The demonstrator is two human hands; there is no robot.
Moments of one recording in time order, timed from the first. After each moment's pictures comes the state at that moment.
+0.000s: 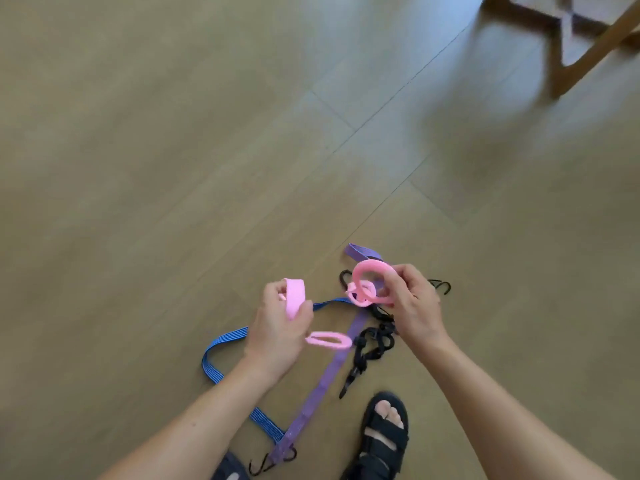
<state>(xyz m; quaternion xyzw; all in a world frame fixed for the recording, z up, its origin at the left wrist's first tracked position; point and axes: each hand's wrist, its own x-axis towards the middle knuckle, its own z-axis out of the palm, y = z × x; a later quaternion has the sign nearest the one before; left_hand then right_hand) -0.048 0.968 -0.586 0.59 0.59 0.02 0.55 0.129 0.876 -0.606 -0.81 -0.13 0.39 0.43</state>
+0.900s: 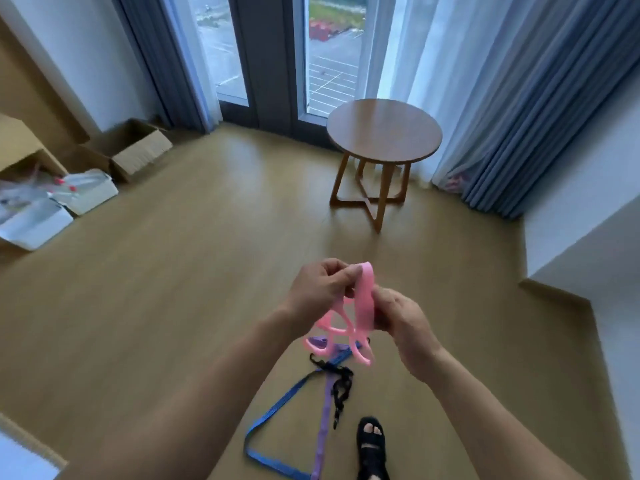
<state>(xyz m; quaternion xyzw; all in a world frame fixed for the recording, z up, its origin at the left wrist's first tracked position) -0.026 0.906 -0.011 0.68 0.22 0.04 0.70 0.036 0.746 -0.048 -0.67 -0.16 0.34 0.64</state>
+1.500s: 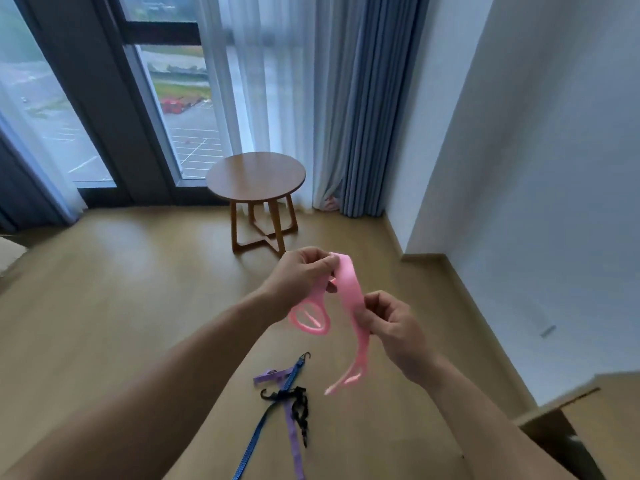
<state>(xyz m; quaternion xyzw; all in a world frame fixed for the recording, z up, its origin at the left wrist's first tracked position) -0.072 0.802 0.089 0.75 0.02 -0.09 0.66 -0.111 0.611 0.043 -0.70 -0.09 0.10 0.70</state>
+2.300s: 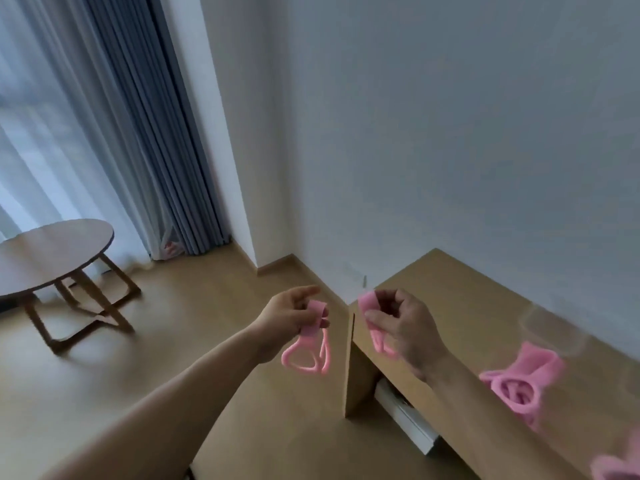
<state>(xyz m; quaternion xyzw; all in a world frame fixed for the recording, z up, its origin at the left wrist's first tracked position) -0.155 0.421 0.072 0.72 -0.16 -0.31 0.60 -0.282 0.233 0.074 -0.70 0.17 -0.14 0.68</state>
